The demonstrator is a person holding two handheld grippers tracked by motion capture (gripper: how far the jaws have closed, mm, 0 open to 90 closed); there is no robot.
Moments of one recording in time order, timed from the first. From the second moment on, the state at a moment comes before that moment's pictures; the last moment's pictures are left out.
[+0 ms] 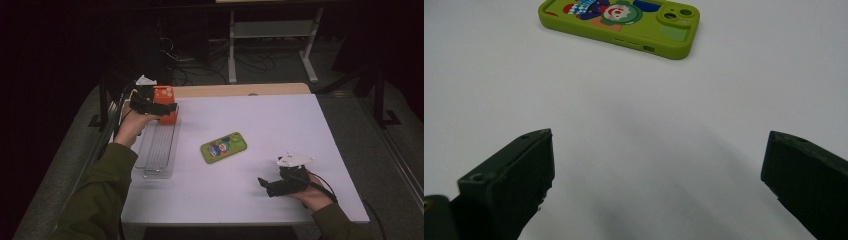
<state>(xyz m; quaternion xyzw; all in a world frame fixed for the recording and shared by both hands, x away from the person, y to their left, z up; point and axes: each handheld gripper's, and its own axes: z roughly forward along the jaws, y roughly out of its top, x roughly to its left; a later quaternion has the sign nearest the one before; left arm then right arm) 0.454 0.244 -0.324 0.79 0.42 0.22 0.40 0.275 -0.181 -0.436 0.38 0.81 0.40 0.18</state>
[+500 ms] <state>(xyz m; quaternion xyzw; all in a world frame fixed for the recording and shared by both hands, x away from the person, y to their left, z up) 0.430 0.204 -0.328 0.83 0.35 0.16 0.42 0.275 -0.180 -0.436 0.38 0.81 0.40 0.18</state>
